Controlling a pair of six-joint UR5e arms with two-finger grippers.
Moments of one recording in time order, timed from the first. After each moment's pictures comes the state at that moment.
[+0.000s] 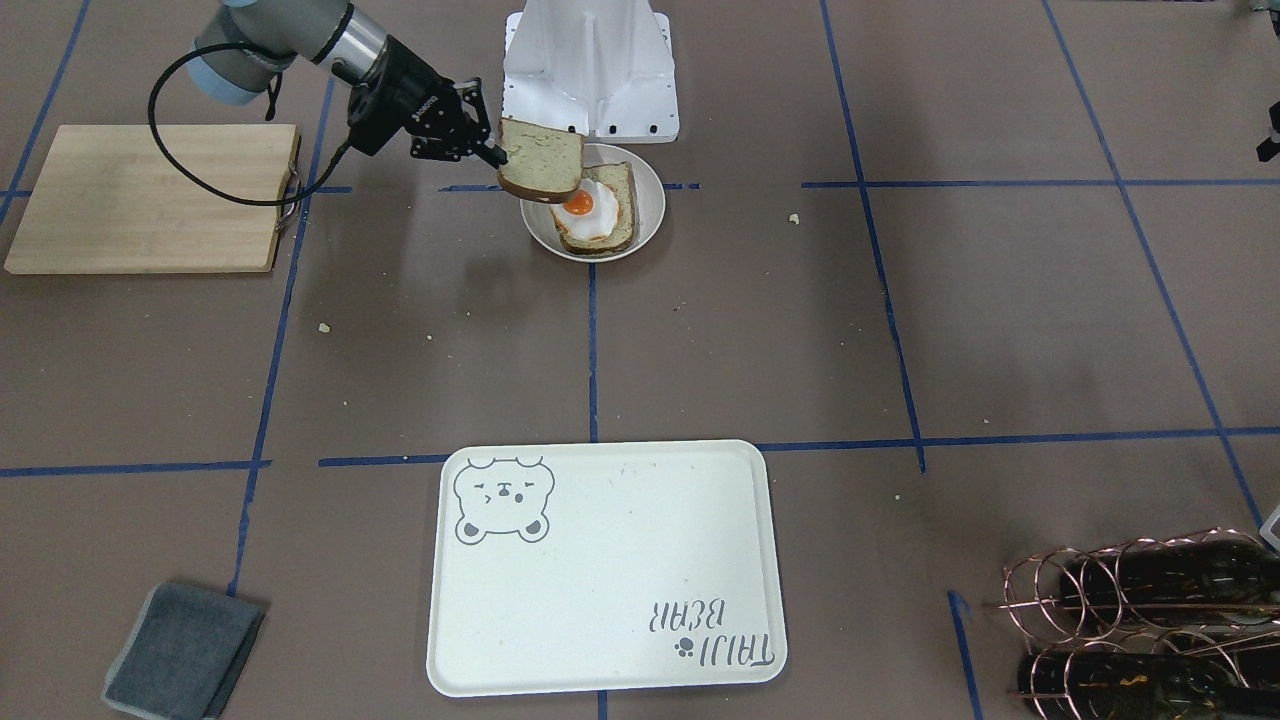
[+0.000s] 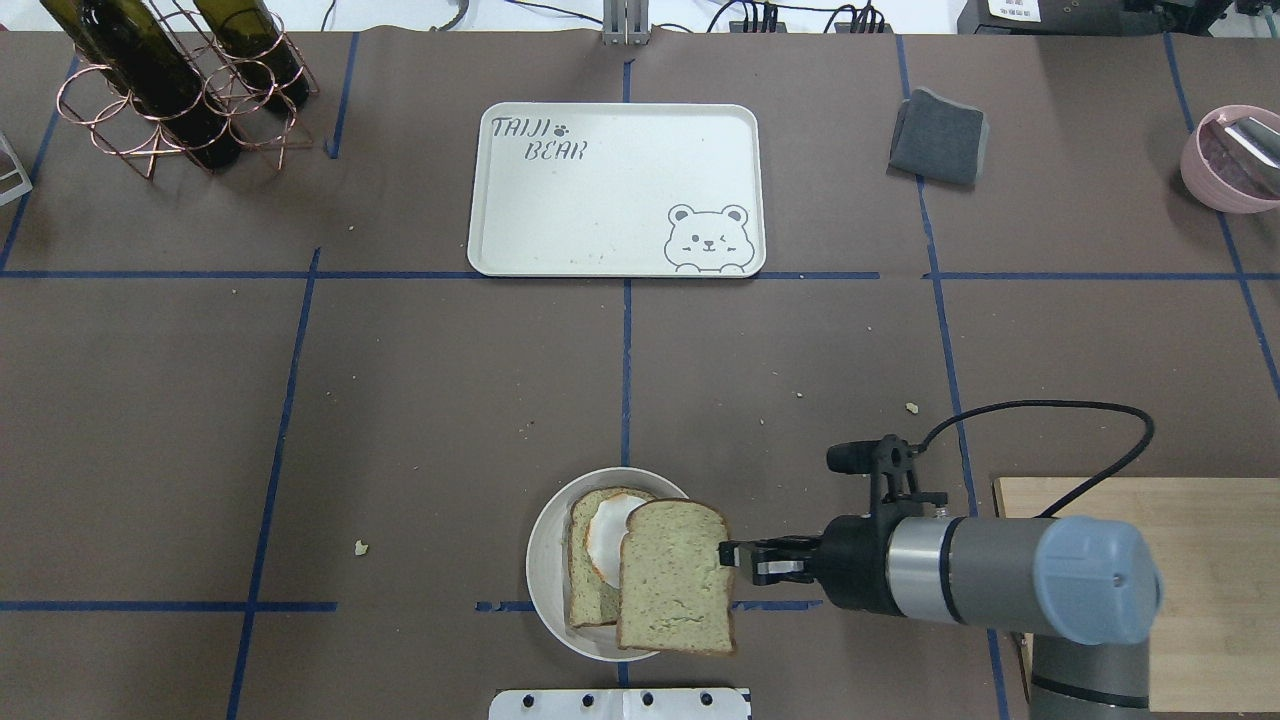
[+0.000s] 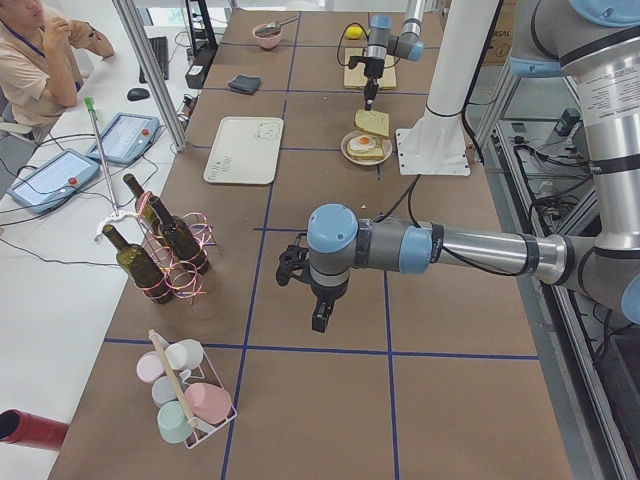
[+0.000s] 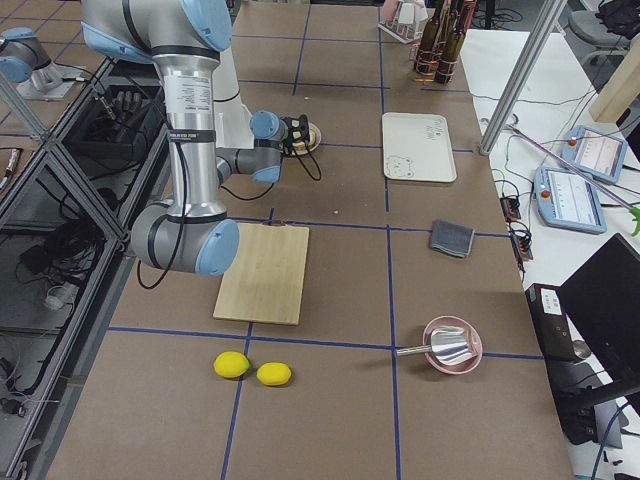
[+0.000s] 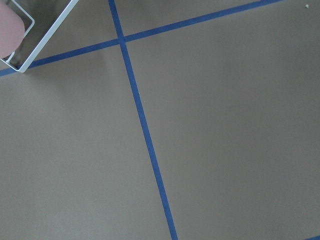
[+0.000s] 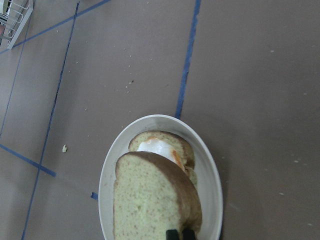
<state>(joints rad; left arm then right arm) -1.53 -1.28 -1.96 -1.55 -2.37 0.17 0.21 -1.44 1.92 -0.55 1.63 1.39</state>
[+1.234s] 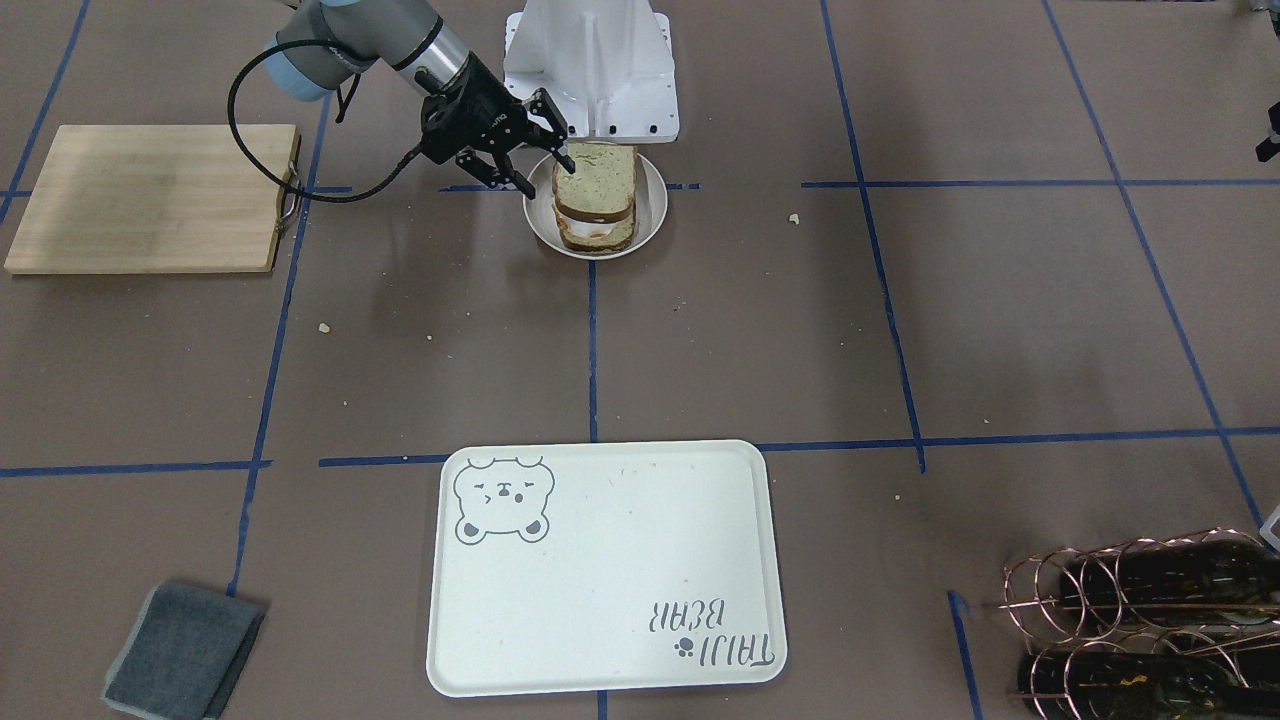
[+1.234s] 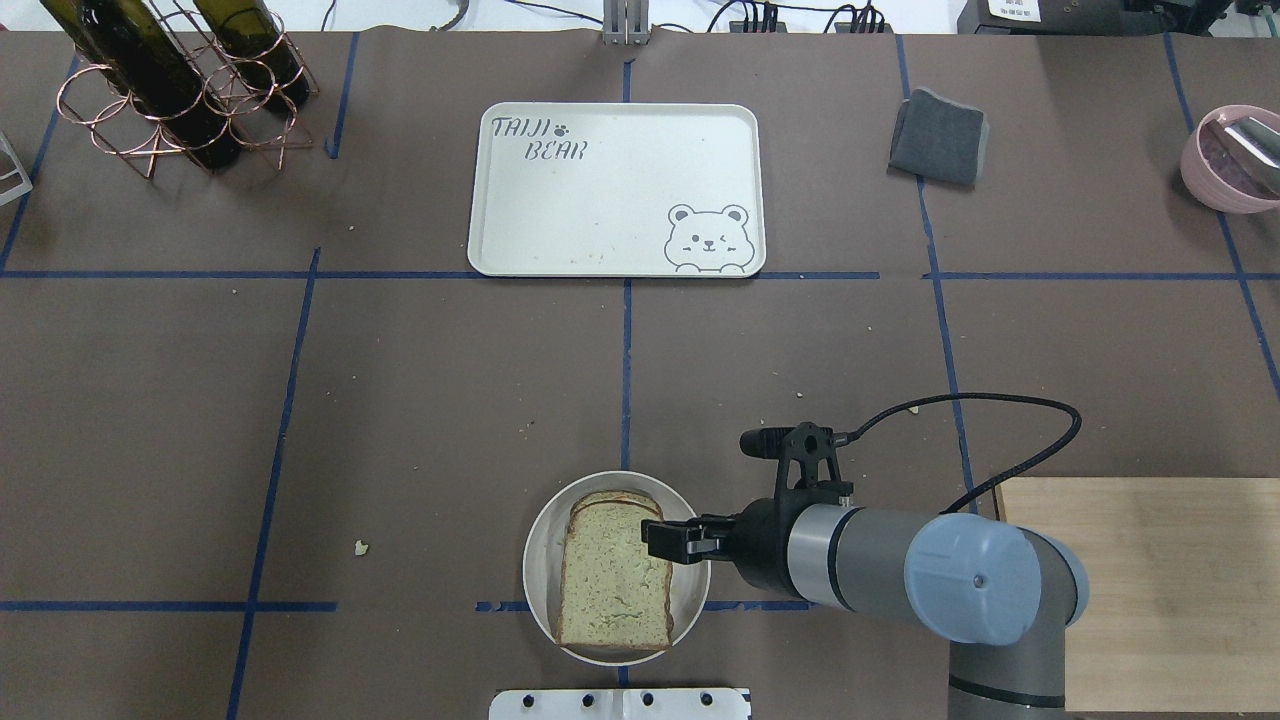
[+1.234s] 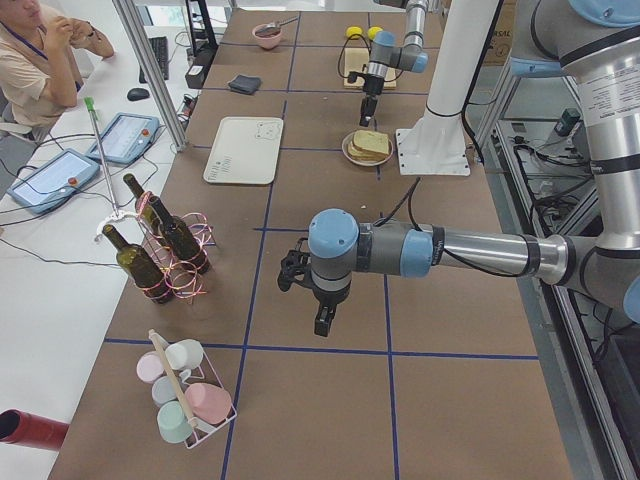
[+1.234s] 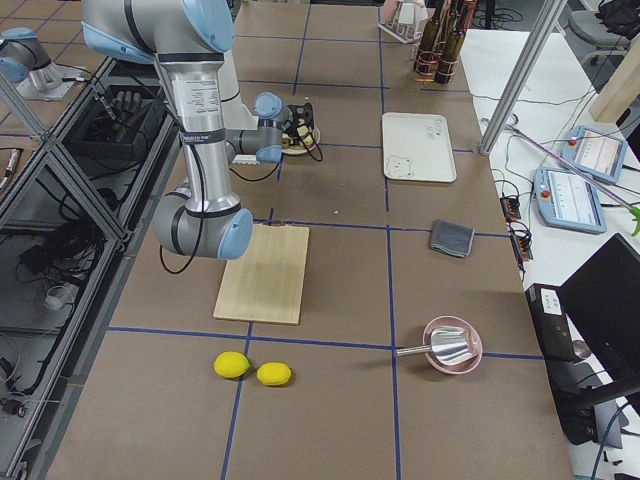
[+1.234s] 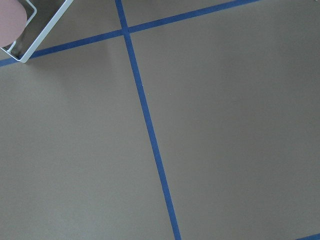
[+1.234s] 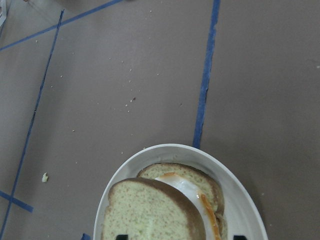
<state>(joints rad) -1.53 -1.28 -1.96 -1.55 -2.37 0.17 0.22 -1.31 1.93 -0.82 1.57 1.39</state>
